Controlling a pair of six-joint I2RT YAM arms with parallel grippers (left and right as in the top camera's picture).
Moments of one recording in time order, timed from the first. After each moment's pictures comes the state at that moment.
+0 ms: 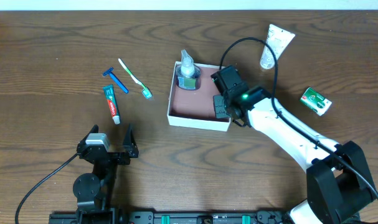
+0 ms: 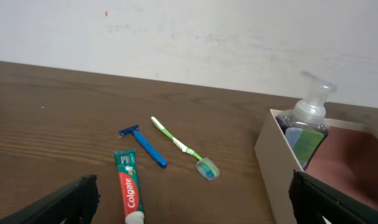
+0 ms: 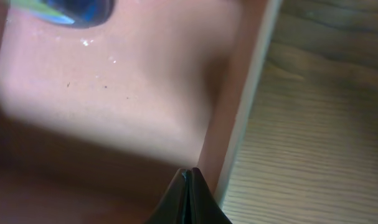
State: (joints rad) left arm 0.06 0.01 0.02 -0.10 0.14 -0.16; right arm 0.54 1.72 1.17 -0.64 0.15 0.40
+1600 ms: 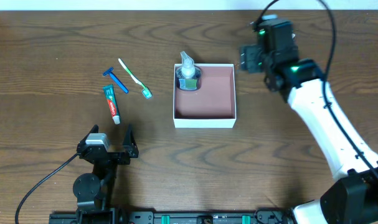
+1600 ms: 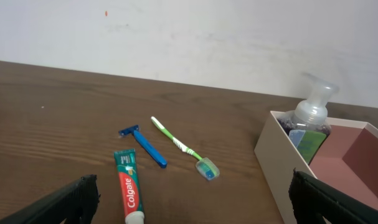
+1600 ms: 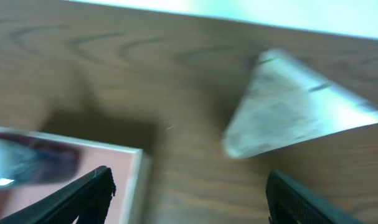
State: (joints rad) left arm 0.06 0.01 0.02 -0.10 0.14 -0.16; right arm 0.27 1.64 1.41 -0.54 0.13 0.12
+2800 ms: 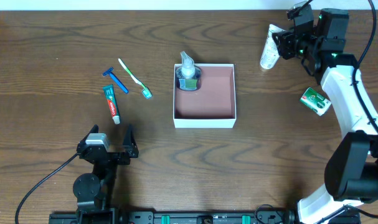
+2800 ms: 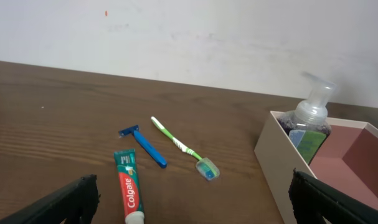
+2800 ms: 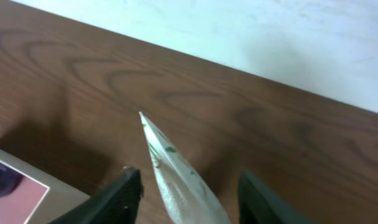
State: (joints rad) left arm 0.06 0.01 0.02 -0.10 0.14 -0.16; right arm -0.06 1.81 1.41 -0.26 -0.36 -0.22
